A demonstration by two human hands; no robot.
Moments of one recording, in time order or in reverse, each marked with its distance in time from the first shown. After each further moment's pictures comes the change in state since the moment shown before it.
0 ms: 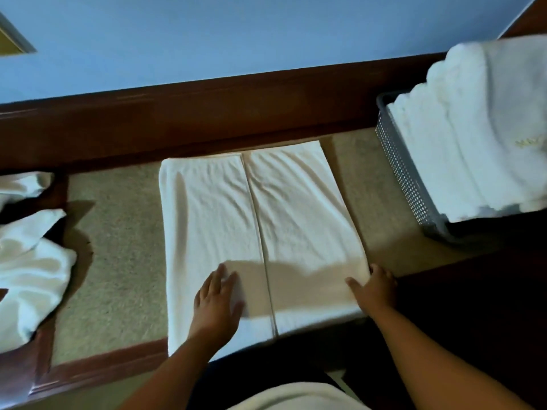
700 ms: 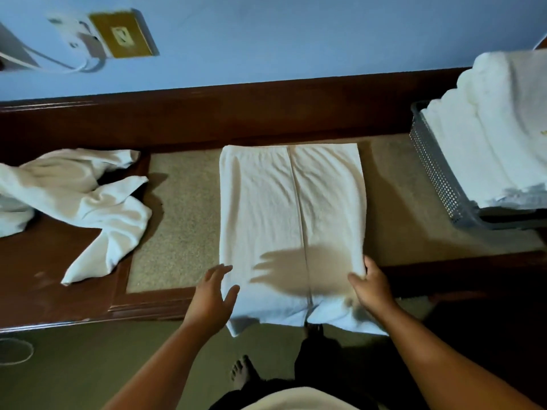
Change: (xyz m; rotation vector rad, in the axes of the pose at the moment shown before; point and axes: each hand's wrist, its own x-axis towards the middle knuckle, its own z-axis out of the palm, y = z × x) left_hand -0.117 -0.050 -0.033 -0.388 0.221 -0.129; right_hand -0.115 -0.012 0.015 0.437 -0.195 -0.337
